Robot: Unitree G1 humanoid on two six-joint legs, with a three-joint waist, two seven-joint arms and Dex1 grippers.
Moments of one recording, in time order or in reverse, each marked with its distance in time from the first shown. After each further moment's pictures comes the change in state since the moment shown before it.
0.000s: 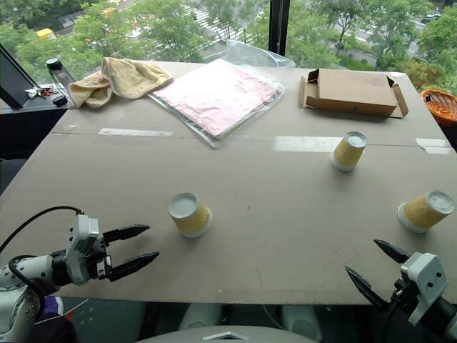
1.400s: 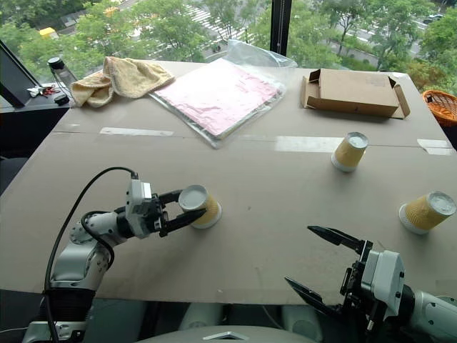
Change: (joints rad) left arm -0.483 -0.224 -0.277 0.109 0.099 -0.106 0.102; right arm -0.088 -0.086 0.239 -0.319 0.100 -0.024 0.035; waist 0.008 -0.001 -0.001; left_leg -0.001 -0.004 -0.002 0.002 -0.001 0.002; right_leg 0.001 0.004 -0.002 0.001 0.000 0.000
